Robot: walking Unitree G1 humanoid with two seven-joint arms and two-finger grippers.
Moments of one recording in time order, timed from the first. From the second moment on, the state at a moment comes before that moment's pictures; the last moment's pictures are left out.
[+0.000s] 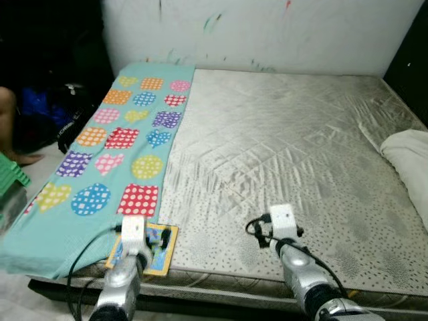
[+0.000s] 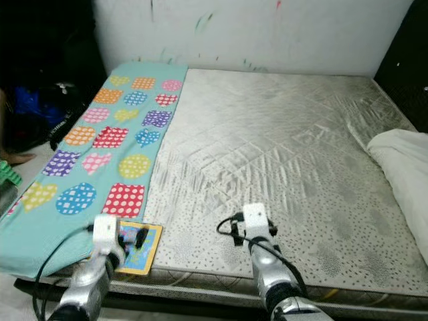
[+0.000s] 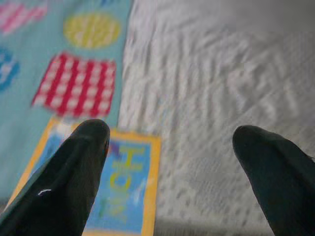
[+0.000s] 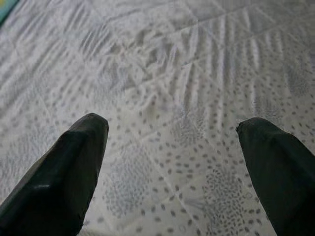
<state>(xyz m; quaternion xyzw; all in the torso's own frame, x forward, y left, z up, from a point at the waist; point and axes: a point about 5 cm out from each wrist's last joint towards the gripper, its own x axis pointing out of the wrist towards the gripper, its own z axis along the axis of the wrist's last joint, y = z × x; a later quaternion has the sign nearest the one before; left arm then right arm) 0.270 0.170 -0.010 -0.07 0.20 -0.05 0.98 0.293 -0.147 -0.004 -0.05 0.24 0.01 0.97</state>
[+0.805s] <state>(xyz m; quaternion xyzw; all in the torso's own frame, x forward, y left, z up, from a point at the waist) 0.255 0.186 0.001 -0.09 0.16 -0.03 0.98 0.289 -0.161 0.008 -0.02 0.20 0.01 0.98</state>
